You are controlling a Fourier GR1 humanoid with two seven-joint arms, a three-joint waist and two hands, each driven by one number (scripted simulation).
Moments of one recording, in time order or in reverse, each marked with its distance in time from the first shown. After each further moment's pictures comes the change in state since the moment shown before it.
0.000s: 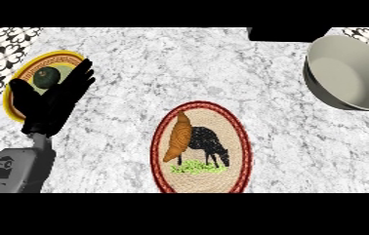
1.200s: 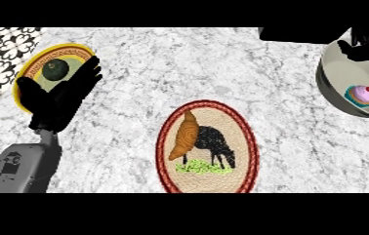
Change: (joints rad) left arm -0.030 -0.033 0.000 0.009 -0.019 -0.034 -0.014; right arm -0.421 0.425 0.084 0.648 0.211 -0.186 0.040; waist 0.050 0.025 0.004
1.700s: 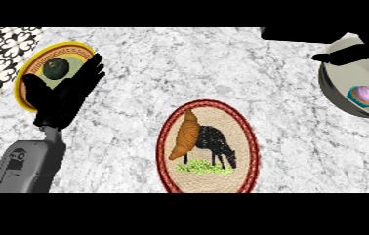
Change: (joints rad) left arm -0.024 -0.013 -0.005 0.017 -0.020 0.009 -0.007; right arm -0.034 0.080 -0.124 0.105 -0.102 -0.051 -0.022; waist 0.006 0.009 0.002
